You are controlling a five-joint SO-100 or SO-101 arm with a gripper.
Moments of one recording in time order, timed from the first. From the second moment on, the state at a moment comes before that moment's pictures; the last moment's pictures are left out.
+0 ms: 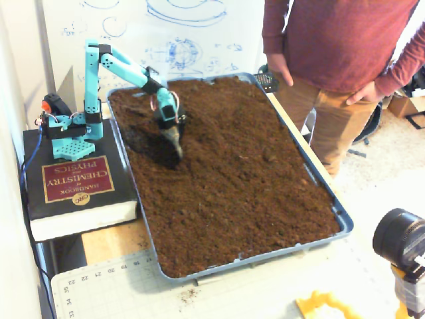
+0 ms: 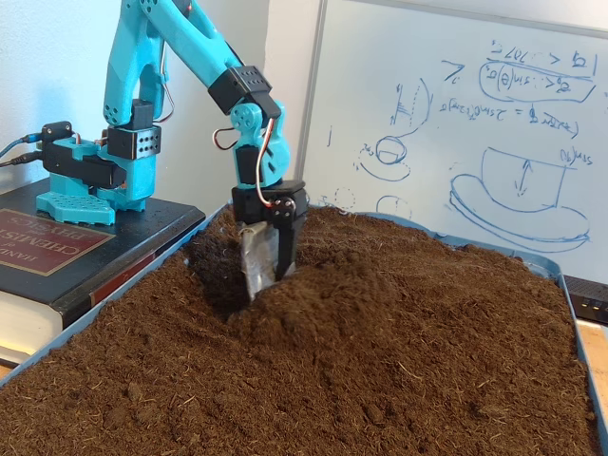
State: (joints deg) arm 7.6 84.2 124.0 27.4 -9.9
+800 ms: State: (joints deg) arm -5.5 124.0 131.7 59.6 -9.9
